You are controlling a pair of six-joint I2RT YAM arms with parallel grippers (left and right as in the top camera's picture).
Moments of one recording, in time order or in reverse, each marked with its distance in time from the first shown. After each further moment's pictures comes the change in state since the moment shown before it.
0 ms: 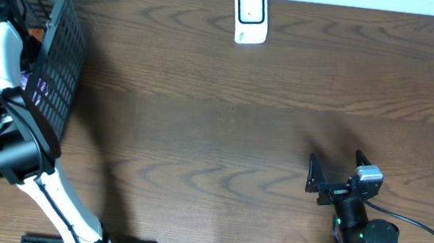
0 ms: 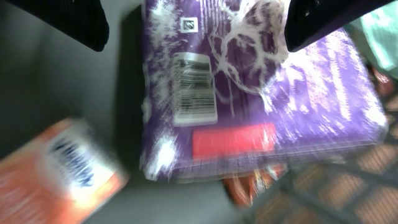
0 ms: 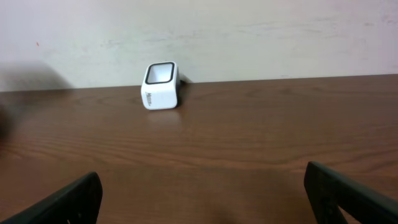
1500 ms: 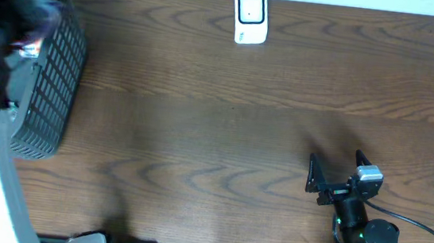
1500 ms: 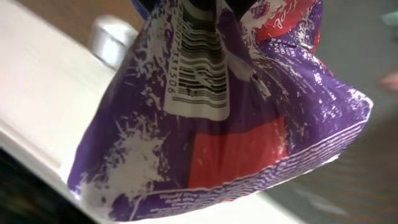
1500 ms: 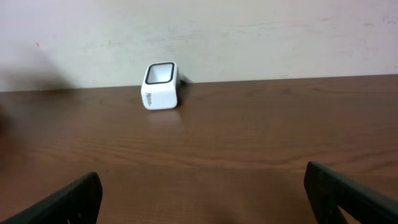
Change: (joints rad) left arm -0.217 -0.775 -0.021 0.047 0.497 -0.030; right arm 0.000 0.000 0.000 0.000 0.000 0.000
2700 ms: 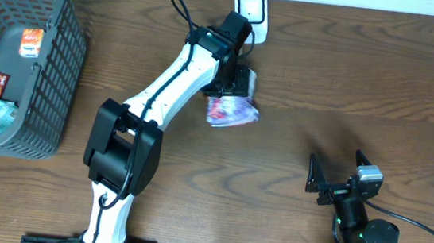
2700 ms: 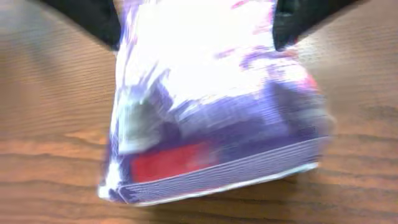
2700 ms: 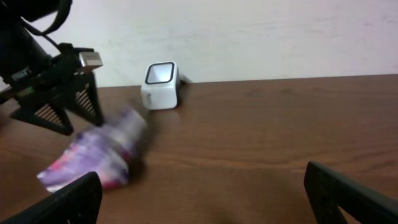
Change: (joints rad) left arm -0.734 0.728 -0.011 -0.063 0.035 -0.061; right arm 0.000 0.000 0.000 0.000 0.000 0.000
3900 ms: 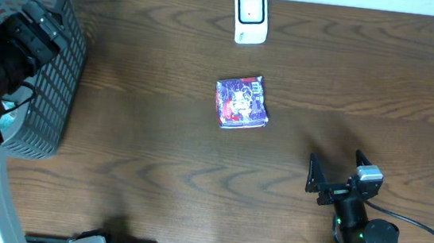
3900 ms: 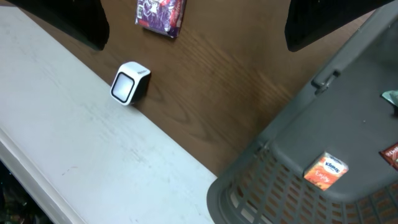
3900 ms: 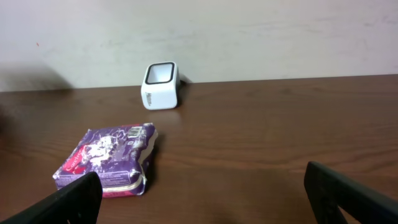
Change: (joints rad) left arm 0.787 -0.815 0.068 -0.210 0.026 -0.009; right arm 0.000 0.000 0.000 0.000 0.000 0.000
